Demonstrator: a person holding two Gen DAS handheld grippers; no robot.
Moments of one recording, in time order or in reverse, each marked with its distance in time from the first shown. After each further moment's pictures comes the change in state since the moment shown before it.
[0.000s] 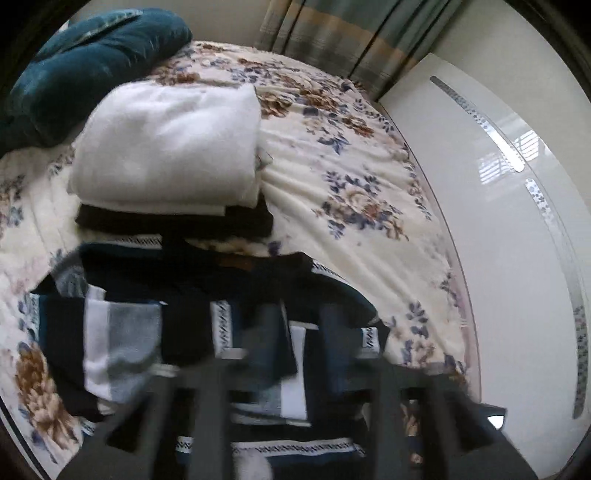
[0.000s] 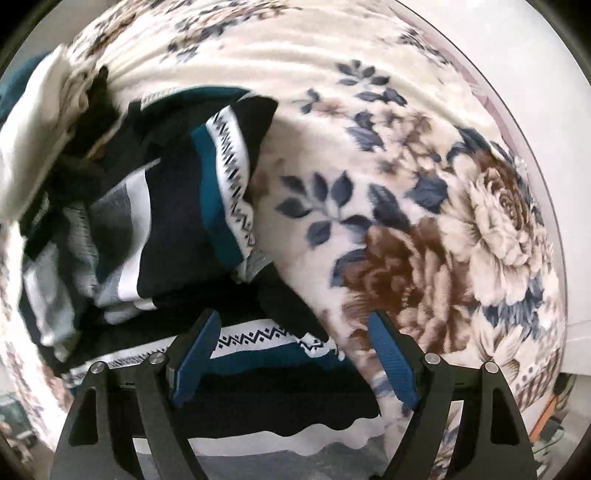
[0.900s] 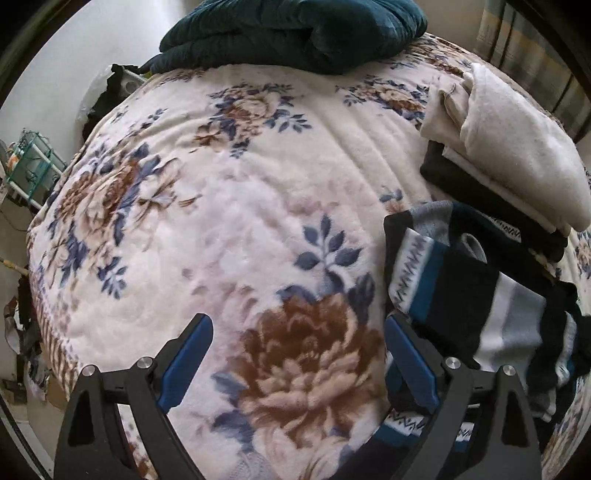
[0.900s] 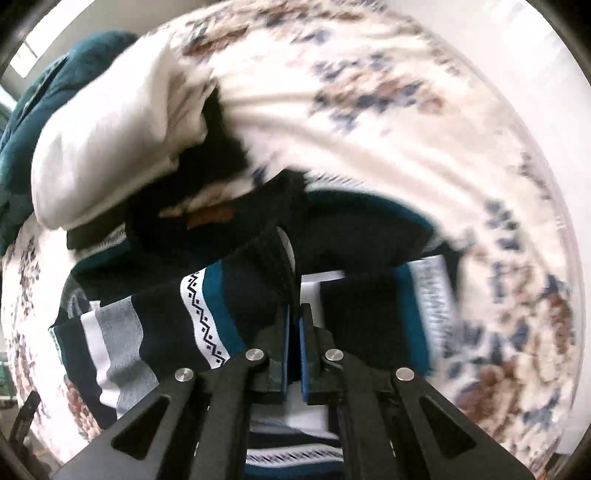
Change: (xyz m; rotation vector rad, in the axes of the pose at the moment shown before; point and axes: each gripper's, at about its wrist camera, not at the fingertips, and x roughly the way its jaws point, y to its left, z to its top) left arm -0.067 0.263 -0.078 -0.342 0.045 0.609; right arm -0.014 0.175 0.044 -0.204 -0.205 0.035
